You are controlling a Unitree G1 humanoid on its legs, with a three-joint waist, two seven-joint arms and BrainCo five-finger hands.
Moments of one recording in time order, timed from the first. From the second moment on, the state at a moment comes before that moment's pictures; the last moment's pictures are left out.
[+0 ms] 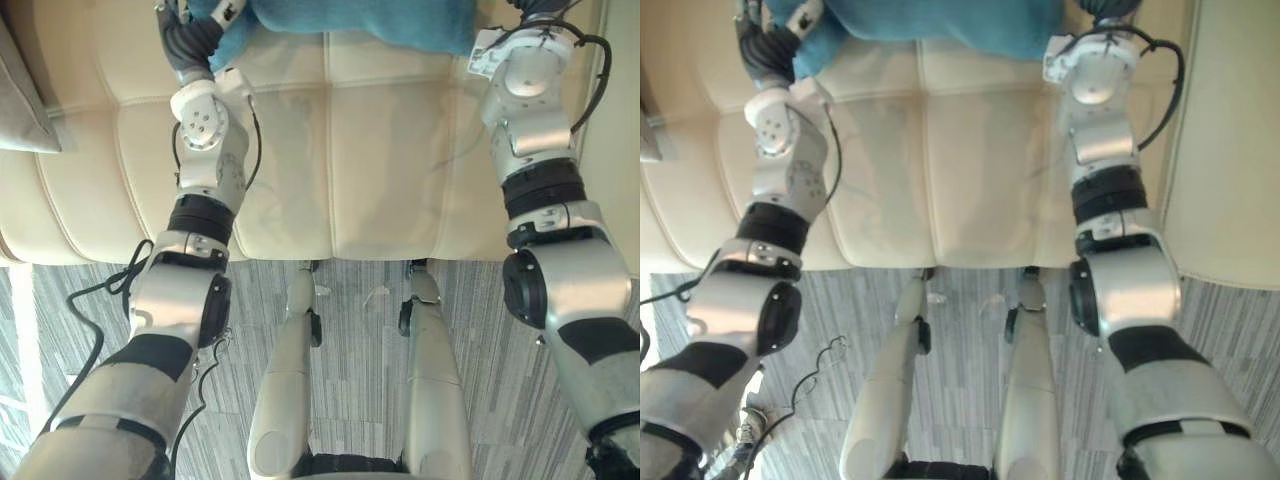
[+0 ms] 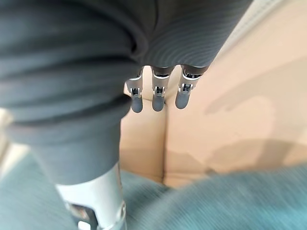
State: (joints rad) left arm -1.20 0.33 0.01 0.85 -0.47 -0.31 0.36; right arm -1.31 -0.45 0.02 0.74 0.09 -0.12 -0.45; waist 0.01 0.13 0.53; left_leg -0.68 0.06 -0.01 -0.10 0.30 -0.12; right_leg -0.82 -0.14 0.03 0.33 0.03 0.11
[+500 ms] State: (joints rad) left arm -0.26 0.39 0.00 0.35 -0.28 -0.30 0.18; right arm -0.10 -0.31 -0.04 0.09 0.12 -0.24 -0.17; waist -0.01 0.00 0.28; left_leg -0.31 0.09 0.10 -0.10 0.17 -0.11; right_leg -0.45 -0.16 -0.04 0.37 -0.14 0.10
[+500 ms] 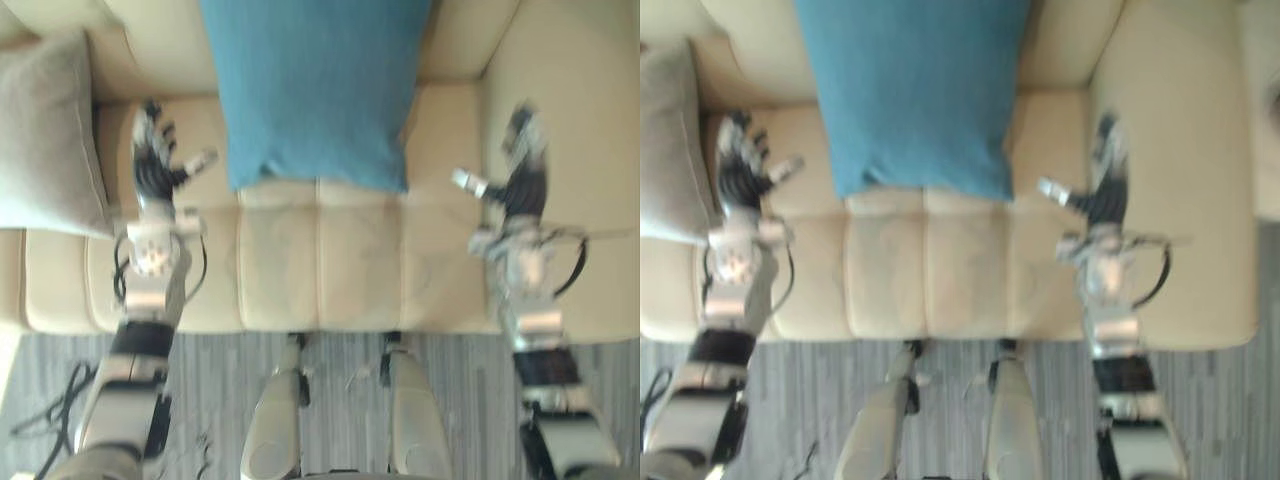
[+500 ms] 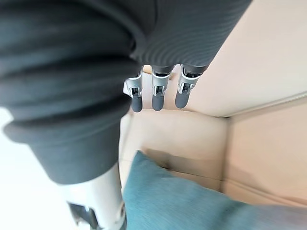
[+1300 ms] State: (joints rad) left arm 0.16 0.11 0.12 1.00 -0.04 -0.18 0.08; right arm 0.14 -0.08 -0.19 0.96 0.01 -0.16 -0.08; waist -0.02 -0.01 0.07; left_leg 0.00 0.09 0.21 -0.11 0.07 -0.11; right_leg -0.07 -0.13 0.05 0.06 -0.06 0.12
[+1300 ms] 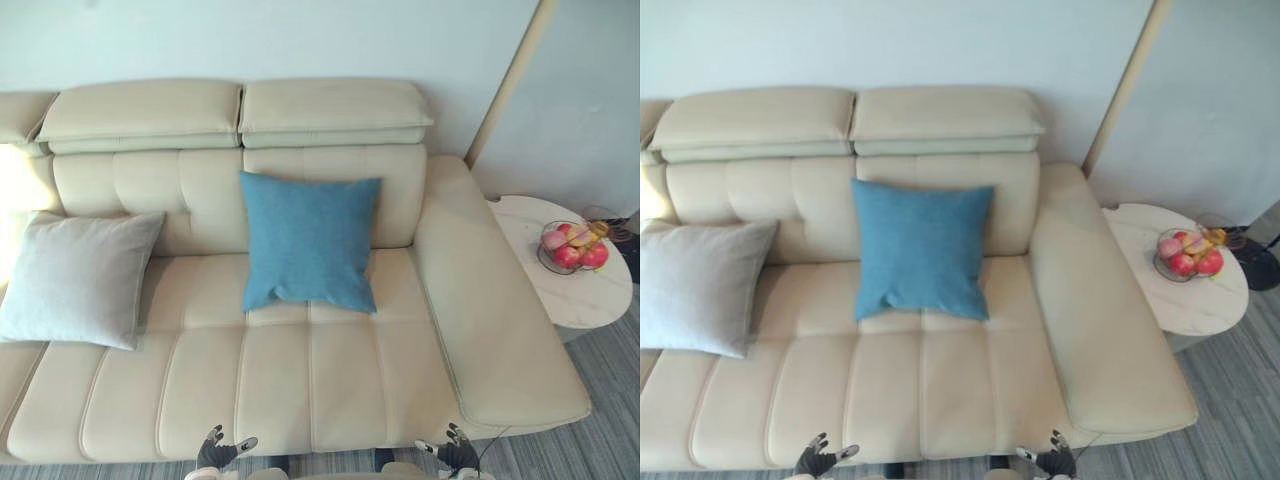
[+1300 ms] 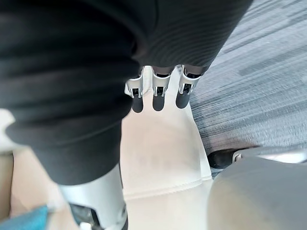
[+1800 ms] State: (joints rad) left arm 0.04 0.11 0.06 0.88 -0.04 -0.18 0.09; right arm 0.03 -0.02 -0.04 0.90 0.00 -0.15 -0.09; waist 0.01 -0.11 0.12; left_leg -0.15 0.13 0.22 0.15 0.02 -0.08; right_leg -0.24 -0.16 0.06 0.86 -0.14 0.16
